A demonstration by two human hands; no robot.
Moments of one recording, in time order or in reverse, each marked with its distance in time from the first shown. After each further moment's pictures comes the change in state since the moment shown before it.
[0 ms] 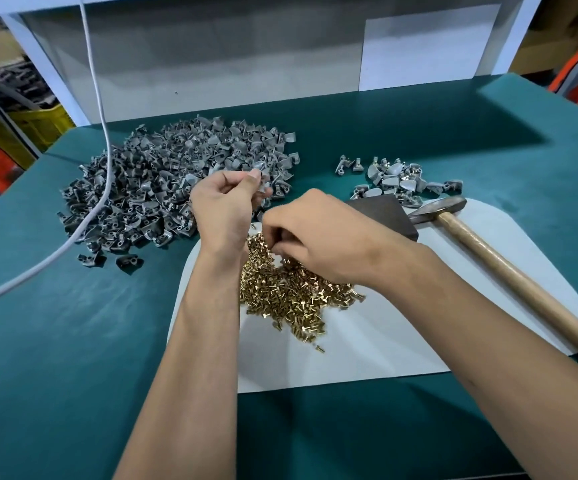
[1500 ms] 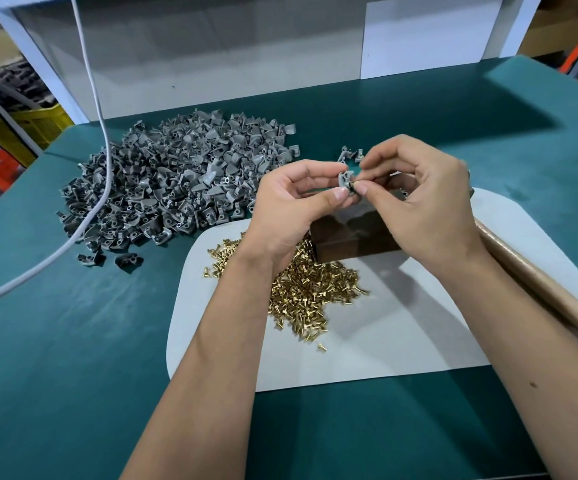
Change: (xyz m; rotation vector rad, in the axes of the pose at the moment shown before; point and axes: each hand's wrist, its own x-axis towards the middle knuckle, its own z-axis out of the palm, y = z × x) left_hand -0.028 -0.007 0.034 -0.159 -0.632 -0.026; right_hand -0.044 0.069 0.002 0.403 0.849 0.127
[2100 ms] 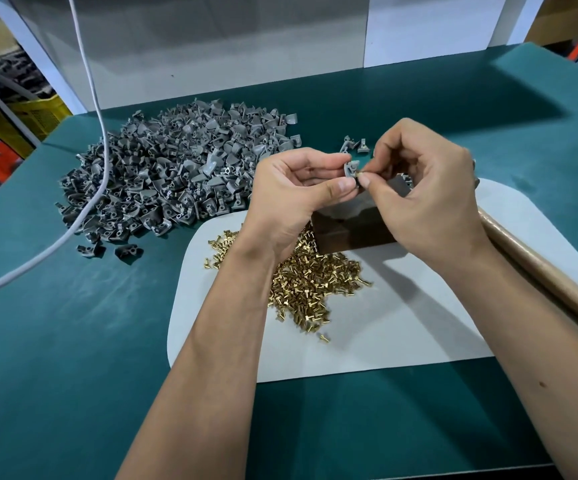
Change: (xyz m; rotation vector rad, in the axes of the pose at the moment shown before) left_hand 0.000 0.002 0.000 -0.029 -0.008 0.068; right_hand -0.003 -0.008 0.001 -0.031 -0.014 -0.079
